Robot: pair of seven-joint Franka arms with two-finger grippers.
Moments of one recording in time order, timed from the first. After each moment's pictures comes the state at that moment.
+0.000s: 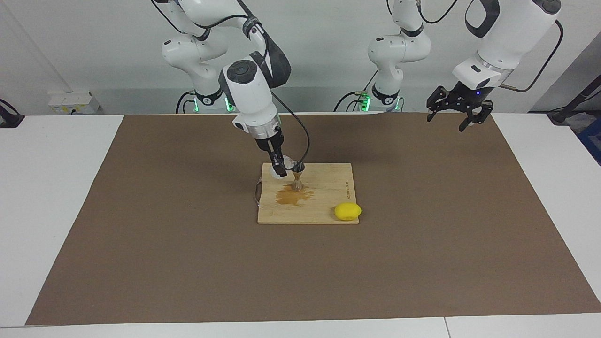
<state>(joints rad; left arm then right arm) 0.05 -0.19 -0.07 -1.88 -0.12 1.69 0.31 0.46 0.14 0.06 -1.92 0.12 2.23 1.80</state>
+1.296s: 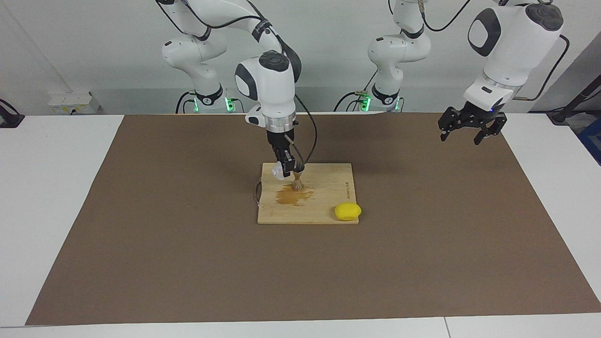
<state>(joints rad) 0.05 -0.07 -0.07 -1.84 -0.03 1.83 0.17 0.50 0.16 0.05 -1.89 -0.05 2.23 1.85</state>
